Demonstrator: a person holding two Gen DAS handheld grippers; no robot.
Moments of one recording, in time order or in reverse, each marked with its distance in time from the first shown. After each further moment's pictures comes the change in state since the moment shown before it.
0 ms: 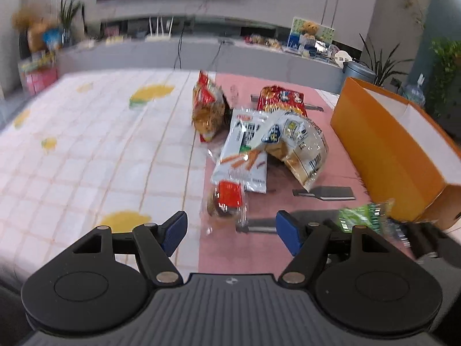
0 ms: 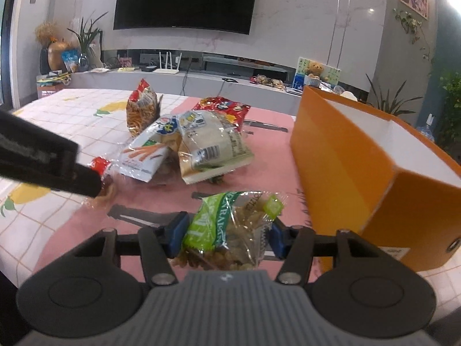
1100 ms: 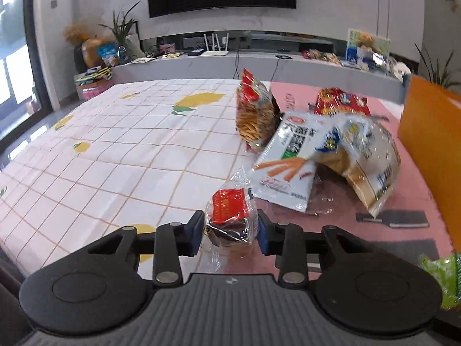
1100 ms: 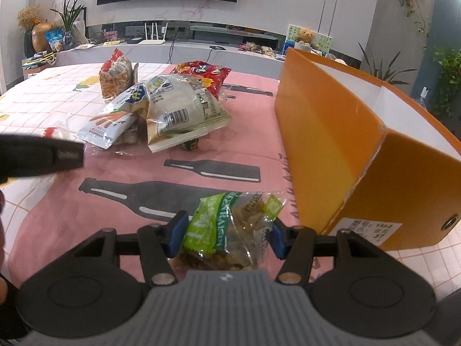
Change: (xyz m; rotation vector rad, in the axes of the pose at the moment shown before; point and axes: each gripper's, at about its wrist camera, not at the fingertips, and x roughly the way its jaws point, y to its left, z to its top) left arm 0.042 -0.004 -0.009 -0.081 -0.076 0.262; right arm 0.019 -0.021 -0.003 0.050 0.150 -0.006
